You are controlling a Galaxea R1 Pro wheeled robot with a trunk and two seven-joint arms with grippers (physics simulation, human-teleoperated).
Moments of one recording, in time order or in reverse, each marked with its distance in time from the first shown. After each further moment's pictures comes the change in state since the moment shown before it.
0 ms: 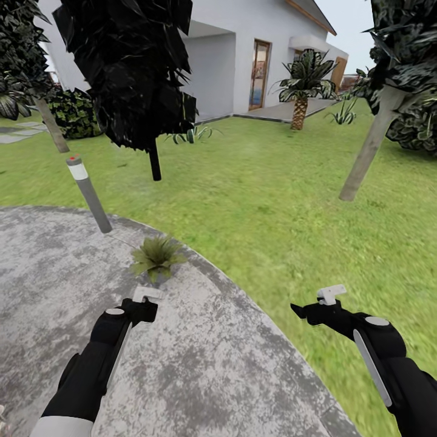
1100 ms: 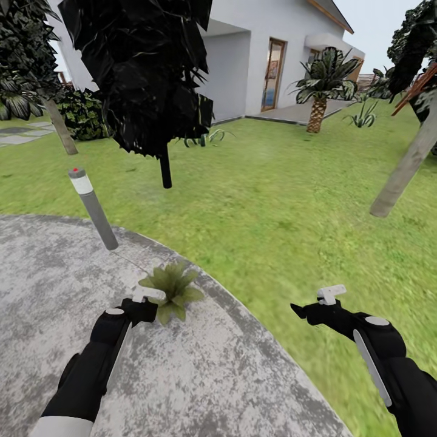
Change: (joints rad) left arm 0.000 0.001 0.000 0.000 0.000 0.000 0.000; right arm 0.000 0.000 0.000 -0.001 0.000 0.000 0.000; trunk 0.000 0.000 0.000
